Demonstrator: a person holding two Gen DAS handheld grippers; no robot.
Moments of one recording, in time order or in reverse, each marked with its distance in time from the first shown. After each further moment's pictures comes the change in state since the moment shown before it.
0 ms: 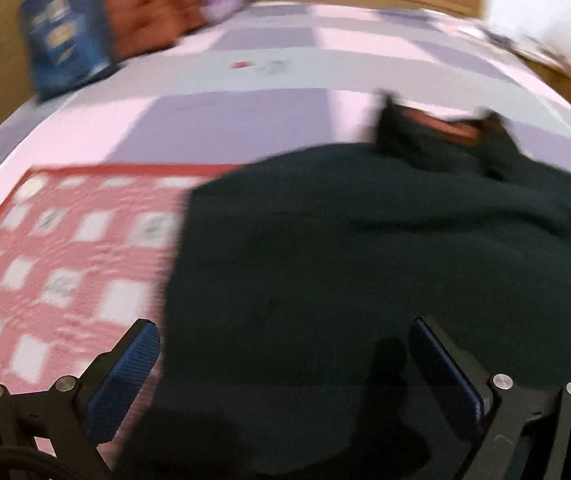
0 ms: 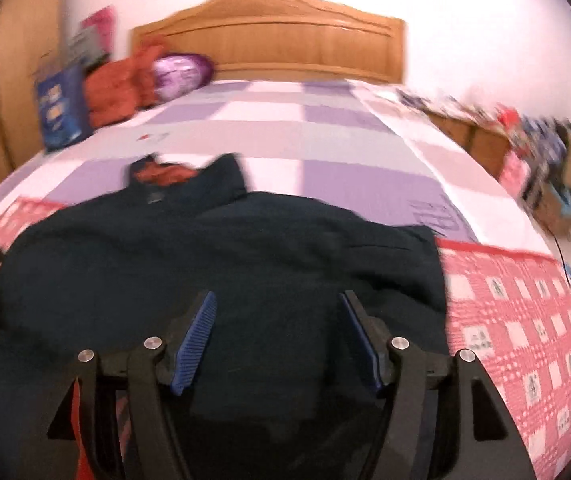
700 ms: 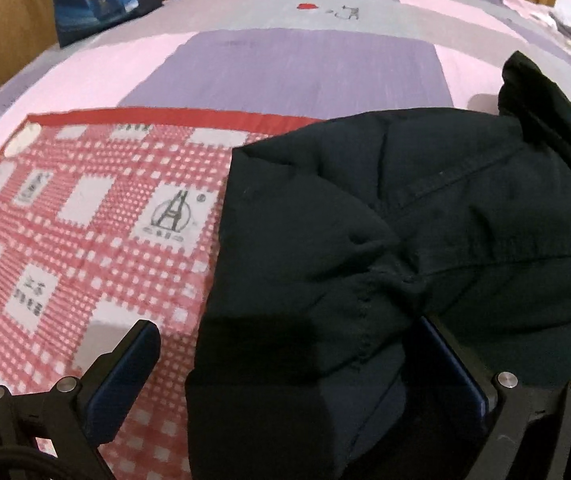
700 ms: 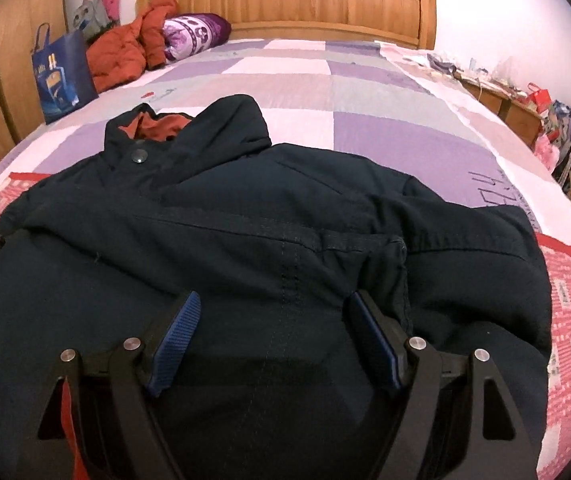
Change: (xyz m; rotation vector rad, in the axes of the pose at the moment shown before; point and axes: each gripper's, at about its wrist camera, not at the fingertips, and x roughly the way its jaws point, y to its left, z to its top) left arm 0.111 0.067 0.020 -0.155 0.123 0.130; right arm 0.104 -0.015 0.006 0.029 0.141 0.070
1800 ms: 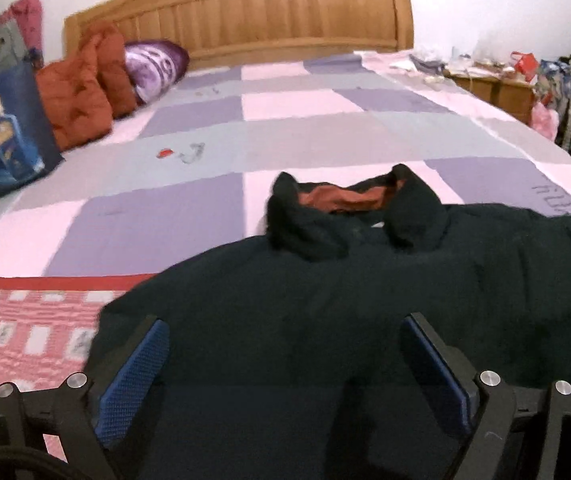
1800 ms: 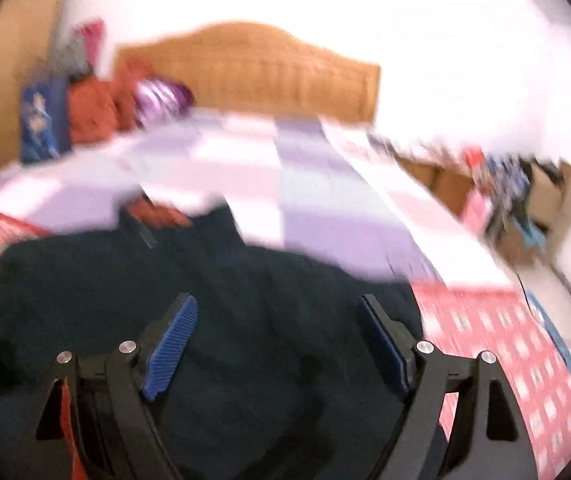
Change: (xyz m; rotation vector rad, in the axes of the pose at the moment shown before) left arm -0.139 -0.112 0.001 0.257 -0.280 -0.212; right arm -0.125 0.061 0.005 -0.032 -0.312 -0.208
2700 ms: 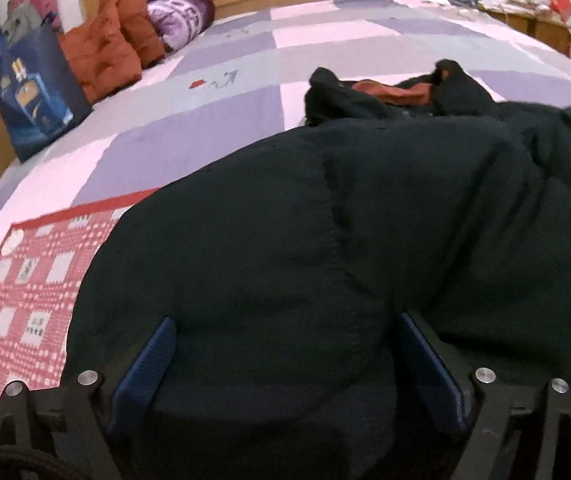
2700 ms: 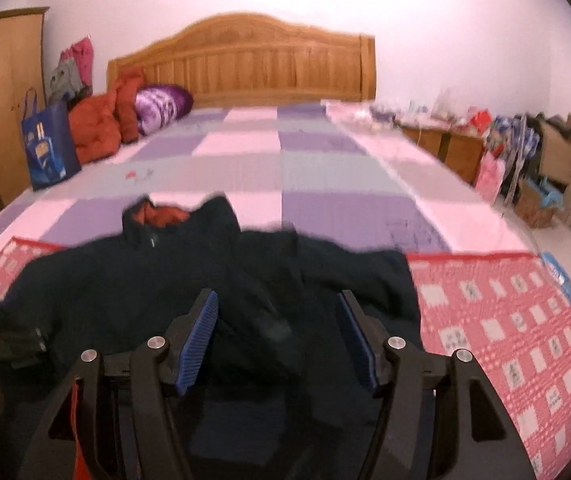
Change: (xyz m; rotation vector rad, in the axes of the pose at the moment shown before) left arm 0.018 -0.001 -0.068 0.063 0.132 0.164; right arm -0.017 -0.046 -0.007 0.132 0.056 0.020
